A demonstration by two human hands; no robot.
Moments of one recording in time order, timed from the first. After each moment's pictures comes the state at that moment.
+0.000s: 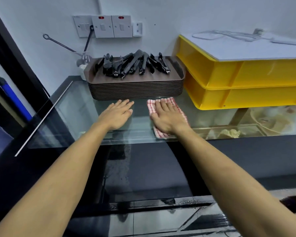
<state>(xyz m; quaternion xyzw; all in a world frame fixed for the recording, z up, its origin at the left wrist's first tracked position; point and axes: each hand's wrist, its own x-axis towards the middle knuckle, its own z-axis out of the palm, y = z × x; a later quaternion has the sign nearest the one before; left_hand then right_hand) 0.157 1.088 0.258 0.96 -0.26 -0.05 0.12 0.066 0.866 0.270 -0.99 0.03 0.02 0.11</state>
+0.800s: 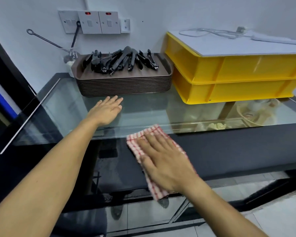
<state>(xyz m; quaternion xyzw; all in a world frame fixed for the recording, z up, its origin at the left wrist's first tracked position) 0.157 1.087 0.258 0.96 -0.25 -0.06 0.10 -0.117 0.903 0.263 -0.99 -0.07 -0.01 0.14</state>
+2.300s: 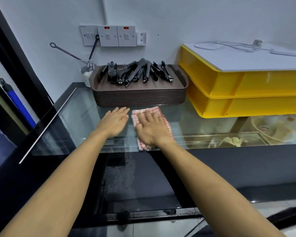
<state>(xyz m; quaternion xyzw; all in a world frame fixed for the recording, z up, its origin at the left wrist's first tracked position) 0.164 1.106 0.258 0.96 -0.22 -0.04 0.17 0.068 0.932 0.269 -0.99 0.01 0.02 0.11</state>
